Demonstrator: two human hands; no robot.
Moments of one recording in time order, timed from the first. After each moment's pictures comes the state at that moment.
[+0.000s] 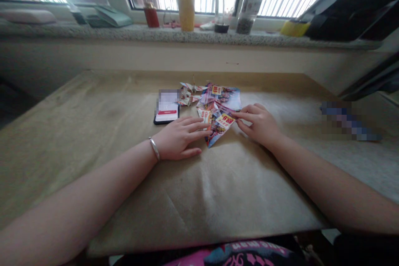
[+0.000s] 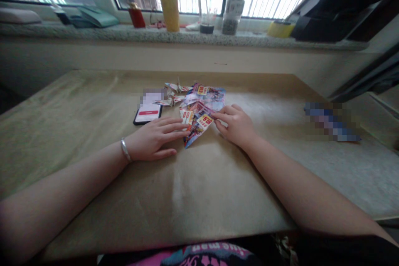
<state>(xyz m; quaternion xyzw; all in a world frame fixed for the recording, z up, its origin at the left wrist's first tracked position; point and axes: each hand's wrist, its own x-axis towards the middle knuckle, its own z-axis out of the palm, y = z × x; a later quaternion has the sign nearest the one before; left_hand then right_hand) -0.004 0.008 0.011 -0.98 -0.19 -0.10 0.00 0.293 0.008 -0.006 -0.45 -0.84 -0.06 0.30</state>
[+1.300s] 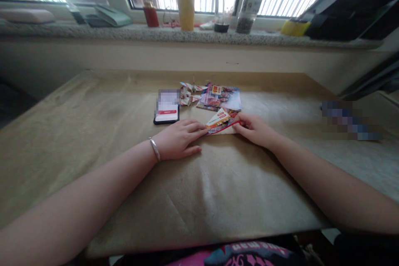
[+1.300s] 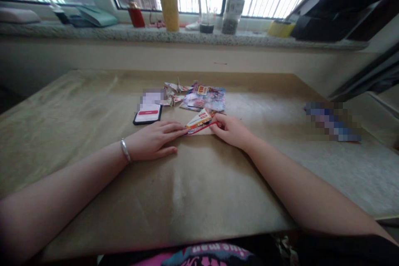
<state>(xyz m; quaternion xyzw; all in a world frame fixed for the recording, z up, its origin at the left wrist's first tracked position) -0.002 0.008 0.004 -0.97 -0.22 -0.07 0.00 0.280 0.000 -0.005 -0.49 -0.80 0.23 0.27</state>
